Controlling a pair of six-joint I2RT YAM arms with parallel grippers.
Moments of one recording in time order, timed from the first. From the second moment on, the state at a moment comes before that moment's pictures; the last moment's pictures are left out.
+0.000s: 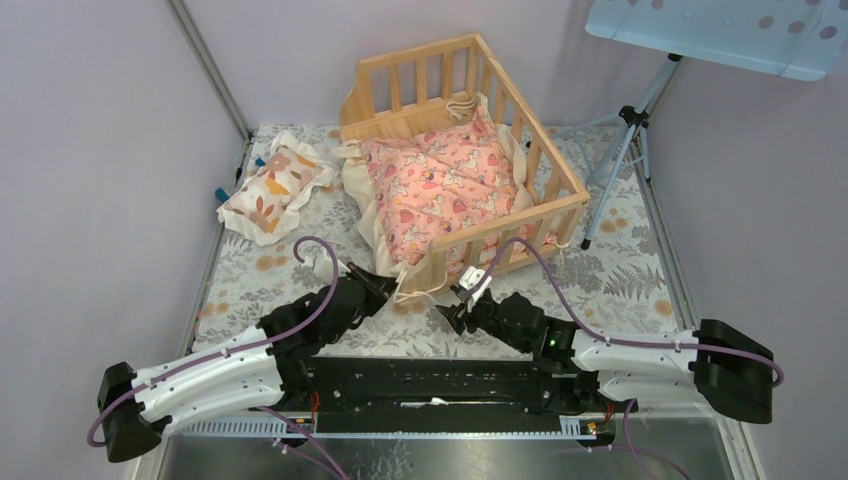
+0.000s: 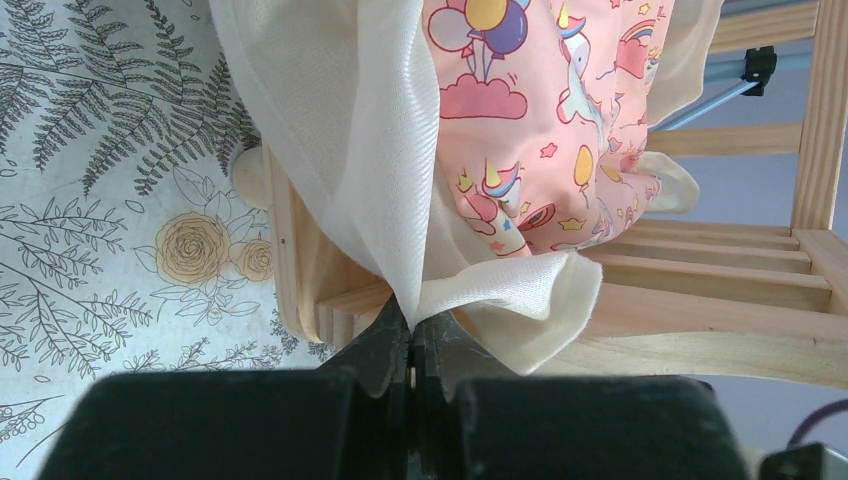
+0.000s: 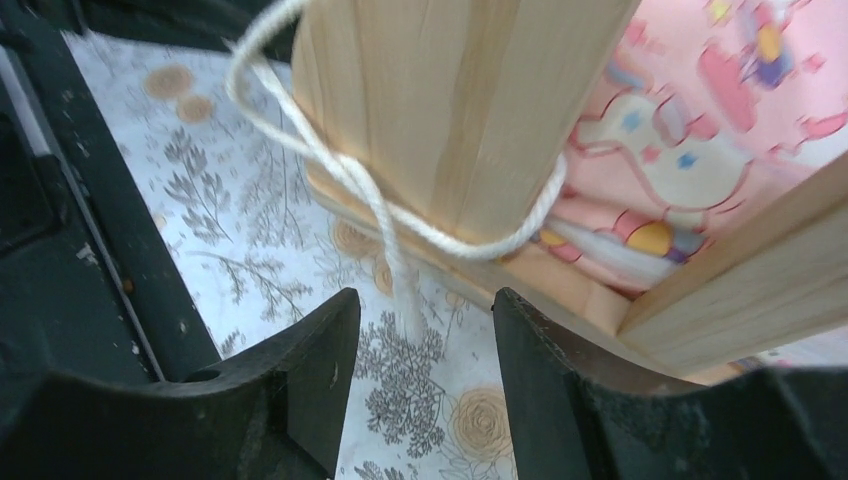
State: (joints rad) left arm -1.03 0.72 0.50 -0.30 -0.52 -1.42; right arm 1.18 1.01 0.32 0.51 0.25 -0.02
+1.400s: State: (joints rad) left arm -1.03 0.69 0.46 -0.30 -0.51 -1.44; right arm 1.18 1.31 0.35 0.72 0.31 0.17
